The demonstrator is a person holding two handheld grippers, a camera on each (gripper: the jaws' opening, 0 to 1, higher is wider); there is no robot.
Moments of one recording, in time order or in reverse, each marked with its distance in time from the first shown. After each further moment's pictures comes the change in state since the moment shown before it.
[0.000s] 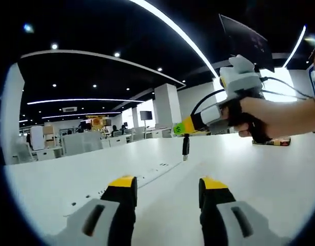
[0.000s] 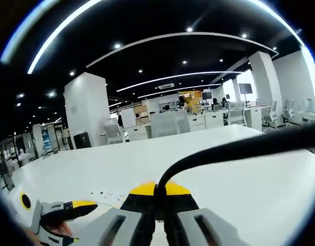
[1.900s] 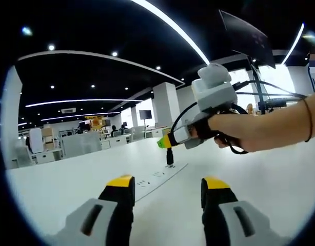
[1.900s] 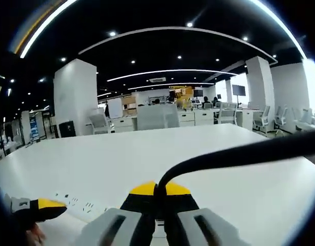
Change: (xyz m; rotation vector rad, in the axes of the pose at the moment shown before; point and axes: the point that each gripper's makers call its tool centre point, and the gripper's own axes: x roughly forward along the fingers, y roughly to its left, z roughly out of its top) left arm 0.029 0.011 -0.001 0.031 0.012 0.004; right arm 0.074 -0.031 -0.009 -0.087 0.055 -0.114
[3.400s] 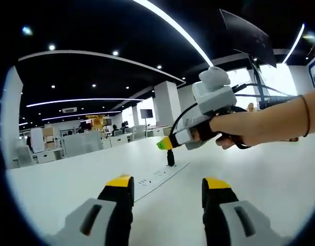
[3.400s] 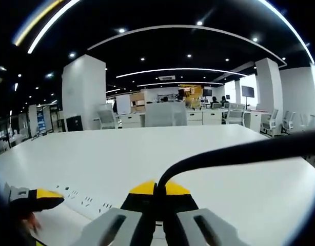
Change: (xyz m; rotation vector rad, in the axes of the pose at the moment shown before) left arm -0.003 0.003 -0.002 -0.001 0.007 0.011; right arm 0.003 0.006 -0.007 -0.053 0.017 0.074
